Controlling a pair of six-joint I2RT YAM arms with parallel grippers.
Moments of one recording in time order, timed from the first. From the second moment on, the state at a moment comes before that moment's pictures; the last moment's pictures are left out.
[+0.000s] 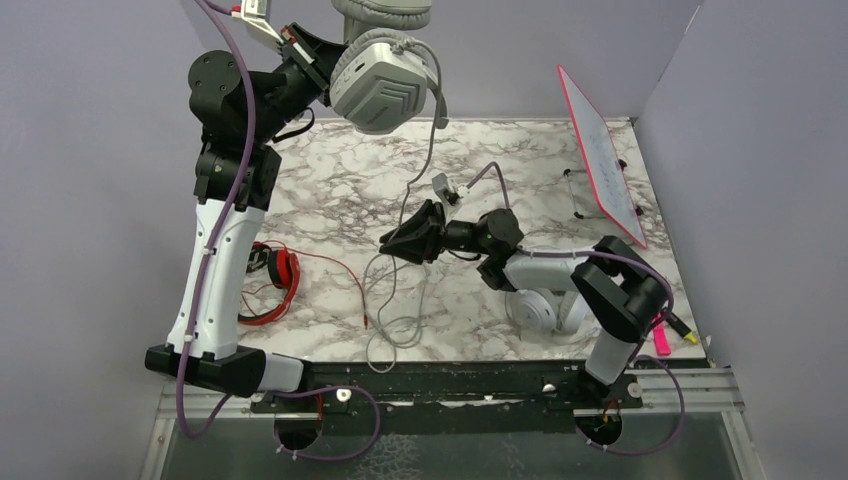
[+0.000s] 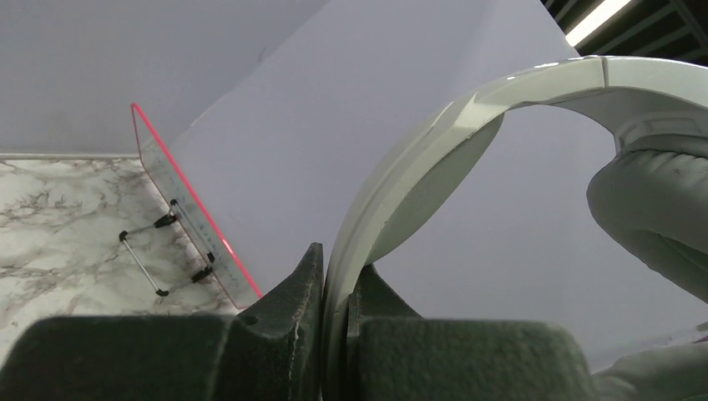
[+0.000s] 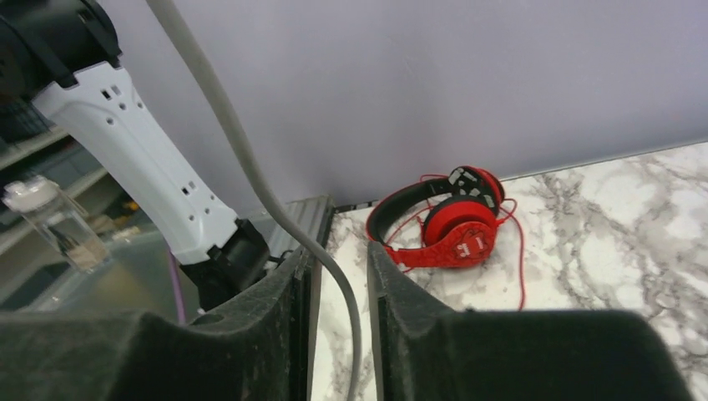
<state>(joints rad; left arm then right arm) -0.21 1.36 1.85 -0.15 0.58 -1.14 0.81 1.76 0.86 1.31 -0.74 0.54</state>
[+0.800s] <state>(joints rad) -0.18 1.27 1.79 -0.35 0.47 -0.57 0.47 1.03 0.80 0.15 -0.34 0.20</state>
